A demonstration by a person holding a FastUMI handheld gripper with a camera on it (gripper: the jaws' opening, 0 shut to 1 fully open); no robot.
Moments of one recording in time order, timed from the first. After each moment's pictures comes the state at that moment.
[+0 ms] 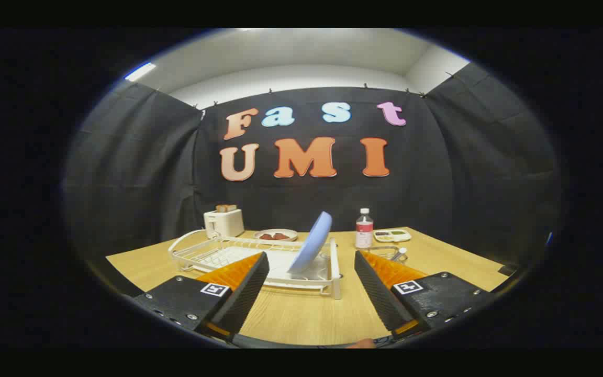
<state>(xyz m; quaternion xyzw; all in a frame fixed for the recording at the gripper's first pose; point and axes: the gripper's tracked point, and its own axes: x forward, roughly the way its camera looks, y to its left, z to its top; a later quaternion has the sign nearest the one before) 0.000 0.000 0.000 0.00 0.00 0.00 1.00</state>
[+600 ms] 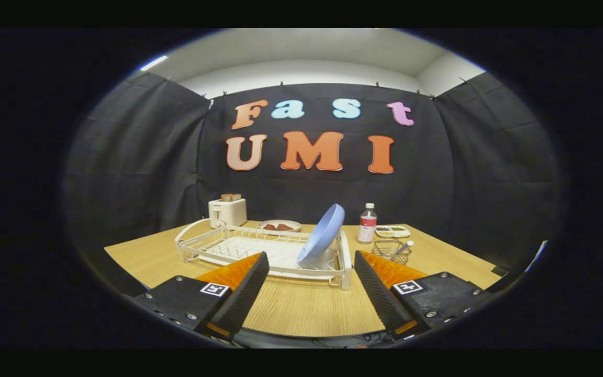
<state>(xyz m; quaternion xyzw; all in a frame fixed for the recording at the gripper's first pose) -0.015 0.020 0.000 -0.02 0.02 -0.01 1.00</state>
